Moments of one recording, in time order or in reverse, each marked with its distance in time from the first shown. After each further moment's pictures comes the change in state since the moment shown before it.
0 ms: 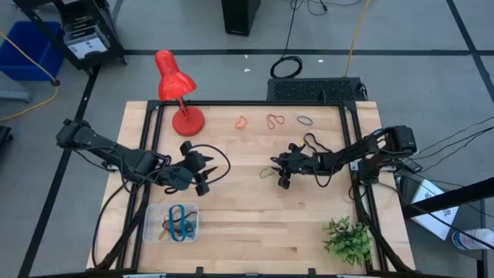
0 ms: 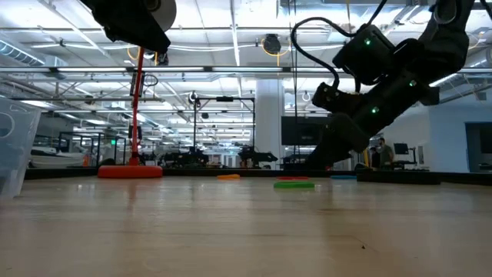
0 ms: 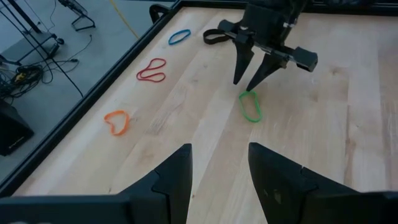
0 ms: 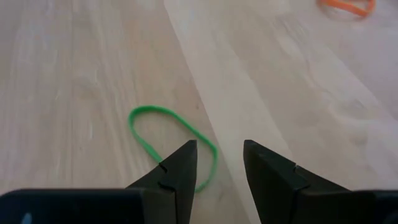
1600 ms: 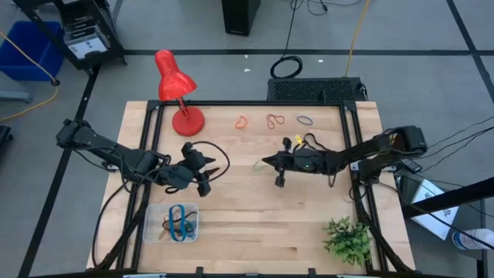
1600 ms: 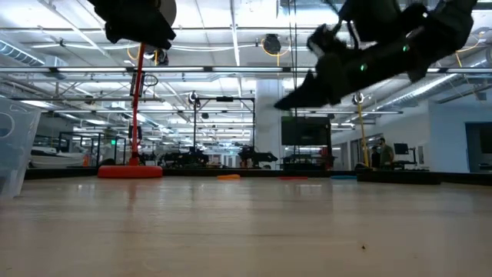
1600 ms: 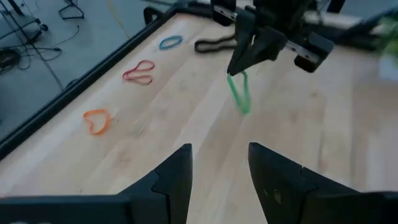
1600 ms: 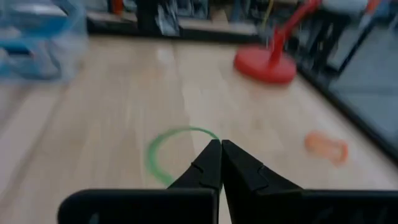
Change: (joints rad) left arm 0.006 0.000 0.001 0.066 0.033 -0.084; right arm 0.040 -0.130 0.058 0.159 -0.004 -0.217
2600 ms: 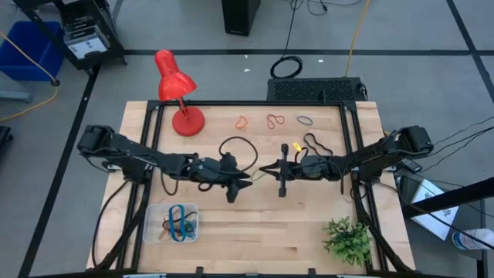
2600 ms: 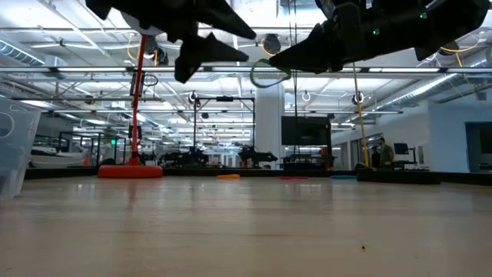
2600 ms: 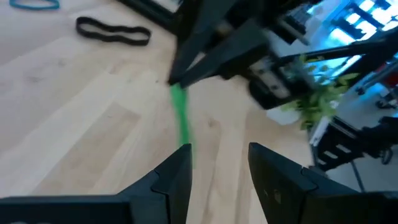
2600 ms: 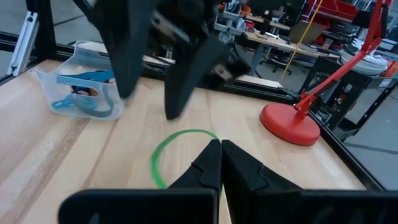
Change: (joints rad) left arm 0.172 0.356 0.000 0.629 0.495 -0.128; right arm 0.128 -0.044 0.042 0.060 0.006 -0.112
